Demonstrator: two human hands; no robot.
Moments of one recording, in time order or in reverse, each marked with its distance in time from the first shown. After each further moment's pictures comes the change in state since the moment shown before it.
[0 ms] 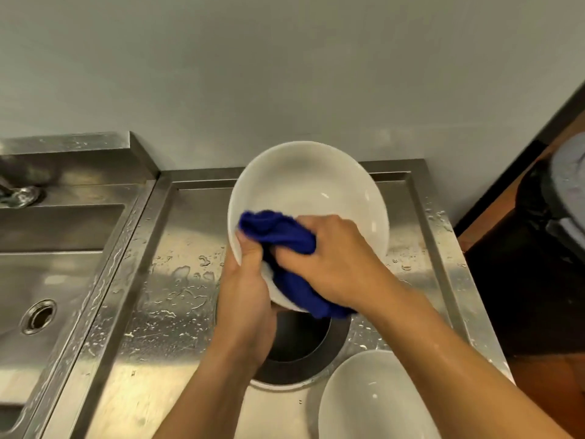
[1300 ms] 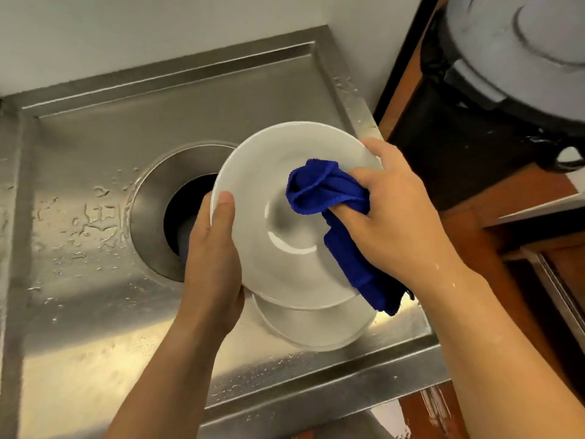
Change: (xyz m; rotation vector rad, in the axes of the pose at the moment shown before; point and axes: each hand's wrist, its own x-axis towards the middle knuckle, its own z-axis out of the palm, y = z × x) left_hand -0.081 -0.097 -0.016 0.353 -0.247 -0.139; right_hand -0.188 0.081 -0.015 -0.287 0.384 0.338
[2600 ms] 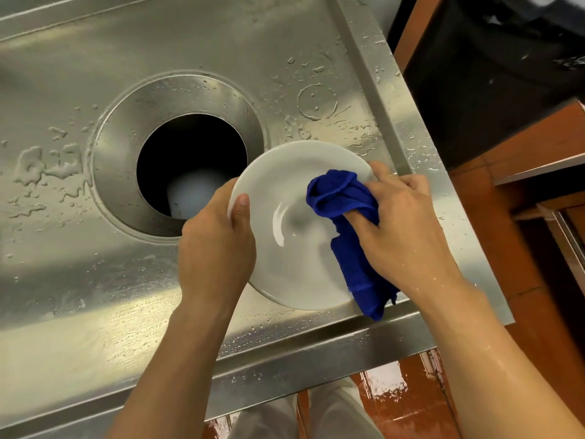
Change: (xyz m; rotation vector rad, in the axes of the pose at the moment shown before) left_hand 0.001 -0.102 -0.016 1.044 0.163 0.276; right_hand -0.063 0.073 0.065 -0.037 -0.091 0.135
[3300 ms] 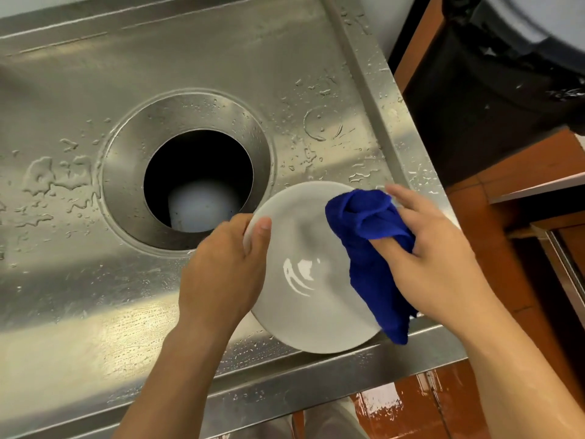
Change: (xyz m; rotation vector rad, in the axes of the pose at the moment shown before) left_hand -0.001 -0.002 -0.015 0.049 -0.191 0.052; right_hand -0.012 0.002 -0.028 0.223 -0.059 0.083
